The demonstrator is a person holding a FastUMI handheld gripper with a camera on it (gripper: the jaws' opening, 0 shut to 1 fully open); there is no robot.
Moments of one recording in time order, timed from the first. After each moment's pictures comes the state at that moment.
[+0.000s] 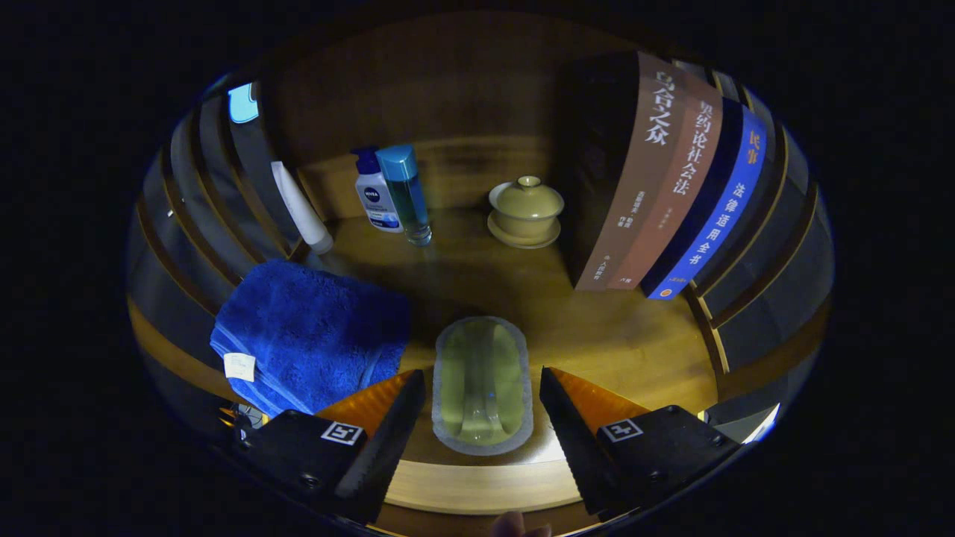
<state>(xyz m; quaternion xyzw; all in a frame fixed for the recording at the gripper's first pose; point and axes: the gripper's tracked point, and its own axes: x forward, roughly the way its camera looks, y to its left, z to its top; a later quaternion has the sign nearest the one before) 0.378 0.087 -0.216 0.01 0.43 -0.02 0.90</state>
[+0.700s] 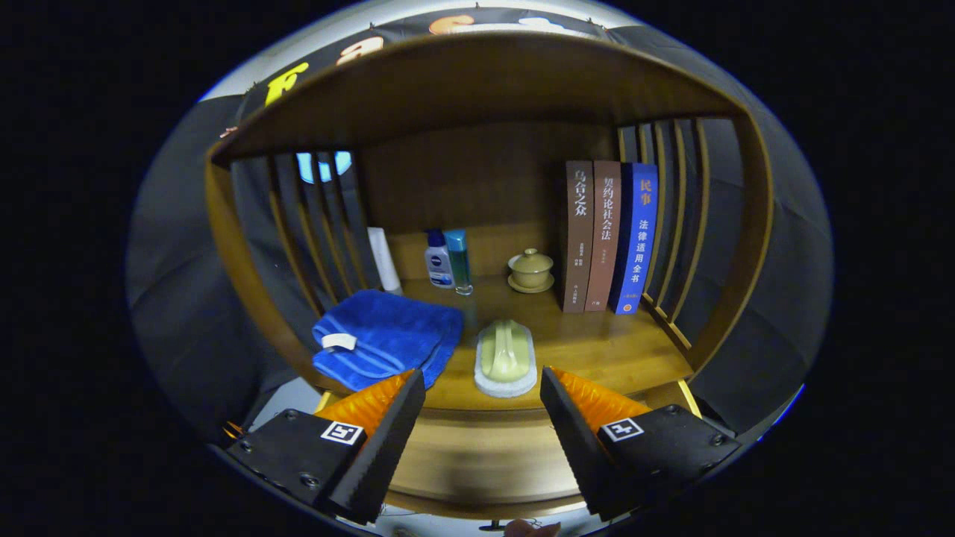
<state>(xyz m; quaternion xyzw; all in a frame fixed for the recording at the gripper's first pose) 0.239 0.111 -0.131 0.04 0.22 0.03 0.97</state>
